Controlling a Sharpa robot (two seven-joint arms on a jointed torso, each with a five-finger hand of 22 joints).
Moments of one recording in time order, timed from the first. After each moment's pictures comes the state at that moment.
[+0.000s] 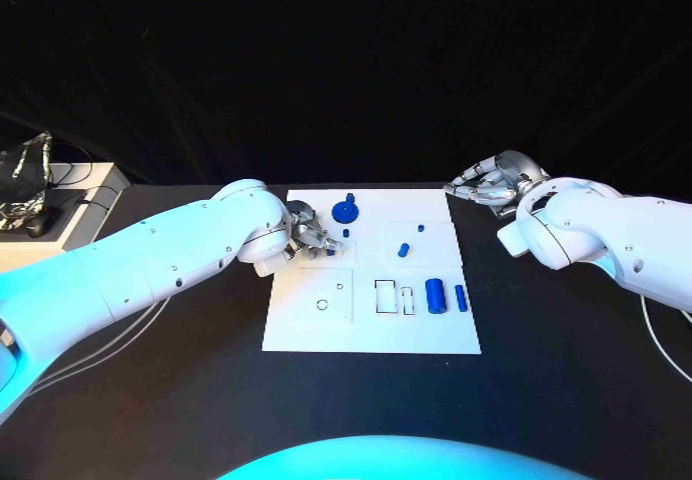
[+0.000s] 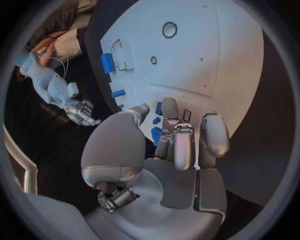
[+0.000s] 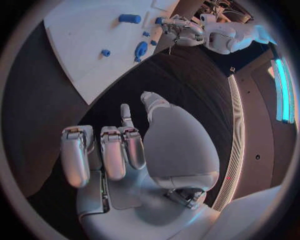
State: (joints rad) left arm 1.14 -0.58 0.13 1.25 -1.04 0.11 -0.61; left_hand 1.12 -0.15 0.37 0.29 0.13 0.91 0.07 0.53 0.89 1.19 -0.01 0.94 0.48 1.47 -0.06 1.51 1.31 0.09 1.33 0.05 1.38 1.22; right arm 1.31 -0.83 -0.10 1.40 -0.76 -0.50 -0.19; right_hand 1.31 -0.17 0.20 0.29 0.42 0.90 0.15 0.25 0.50 1.47 0.07 1.54 1.31 1.47 0.00 1.57 1.31 0.01 1.47 0.10 1.51 1.31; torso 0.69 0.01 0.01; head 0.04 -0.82
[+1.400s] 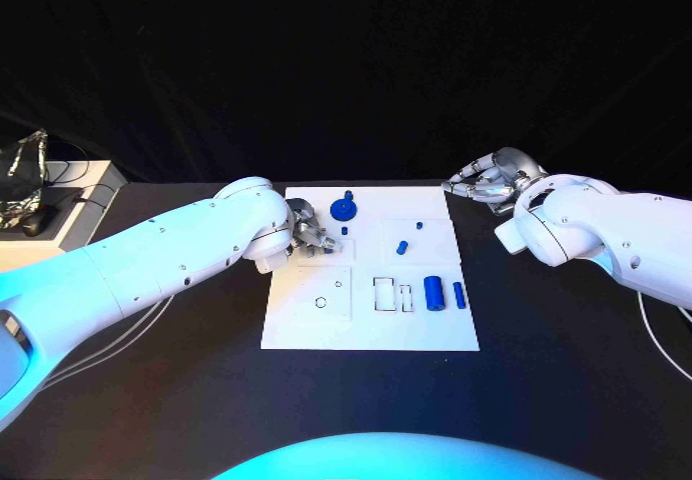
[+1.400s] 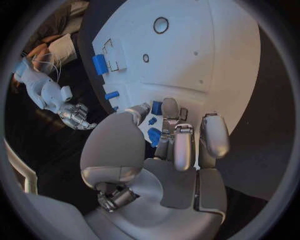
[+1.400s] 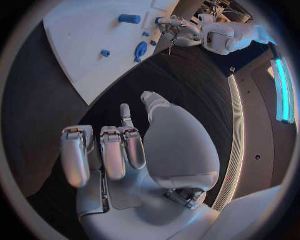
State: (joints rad) left arm 1.14 -0.55 0.13 1.22 -1.10 0.13 -0.64; left_hand 1.13 -0.18 0.43 0.29 0.13 0.91 0.06 0.55 0.91 1.19 -0.01 0.95 0.48 1.47 -0.06 1.51 1.31 0.09 1.34 0.05 1.39 1.23; right arm 1.31 -0.82 -0.10 1.40 -0.76 -0.50 -0.19; right_hand 1.31 -0.18 0.20 0.29 0.42 0.90 0.15 0.25 0.51 1.47 0.07 1.54 1.31 1.47 0.00 1.57 1.31 0.01 1.47 0.10 1.51 1.31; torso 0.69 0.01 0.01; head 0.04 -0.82
